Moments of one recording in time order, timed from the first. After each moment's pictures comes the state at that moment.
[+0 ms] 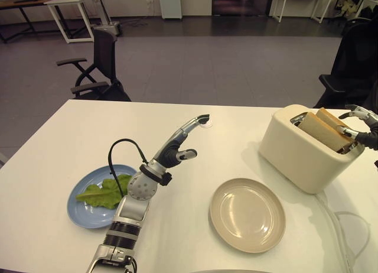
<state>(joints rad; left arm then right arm) -0.21 0.29 -0.12 0.10 0.16 -0.57 -0.25 -0.28 -0.85 -0.30 0.49 -0.28 -0.40 0.31</state>
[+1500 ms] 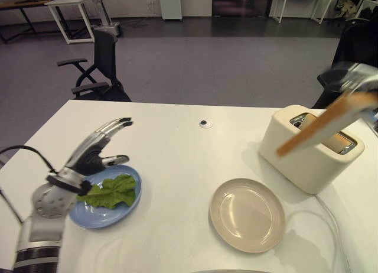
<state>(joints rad) 0.06 0.76 0.33 0.08 0.22 -0.63 -0.27 -0.27 -0.93 -0.35 -0.14 0.72 -0.08 1.10</state>
